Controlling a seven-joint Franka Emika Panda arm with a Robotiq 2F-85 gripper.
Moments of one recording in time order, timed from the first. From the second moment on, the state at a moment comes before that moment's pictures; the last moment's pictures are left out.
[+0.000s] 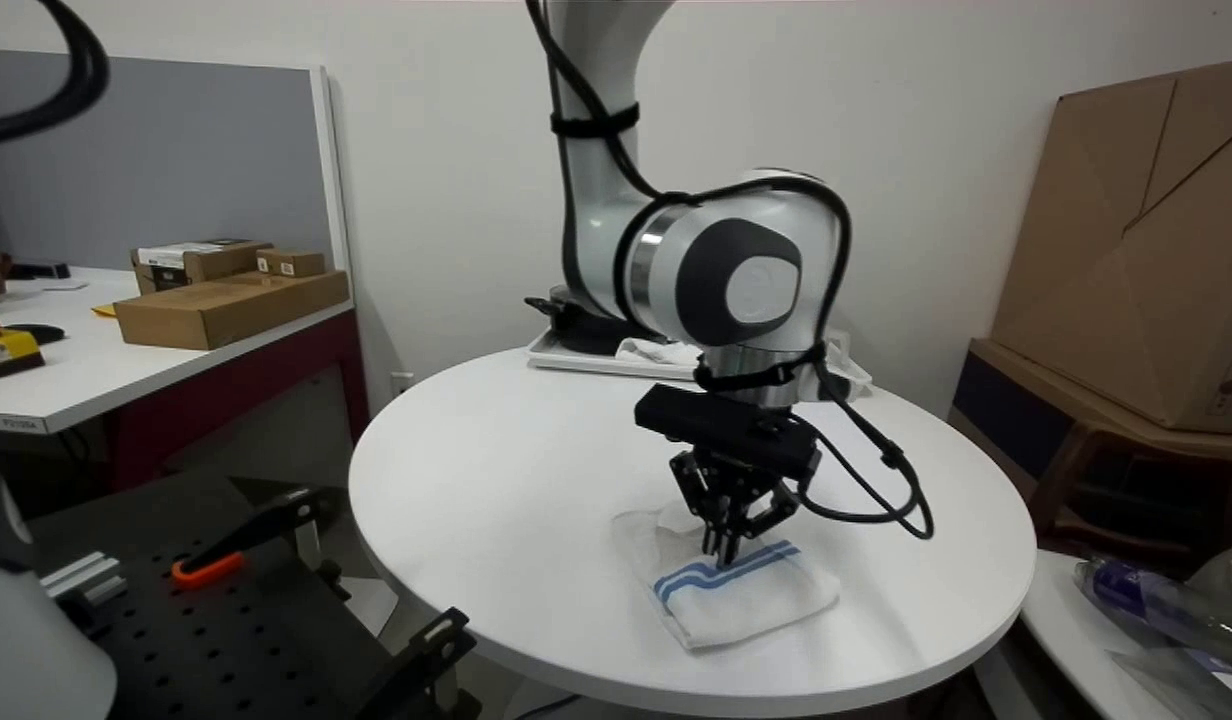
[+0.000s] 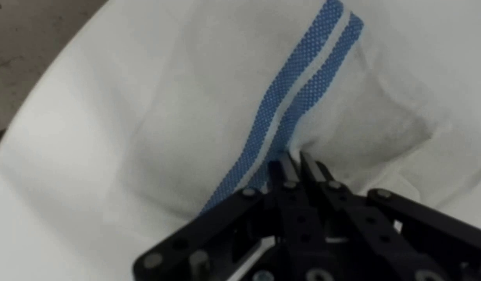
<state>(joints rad) -0.38 0.59 0.02 -2.26 -0.12 2.79 -0.33</state>
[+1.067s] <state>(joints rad) -0.44 0.85 0.03 -1.61 0.13 2.41 -0.34</state>
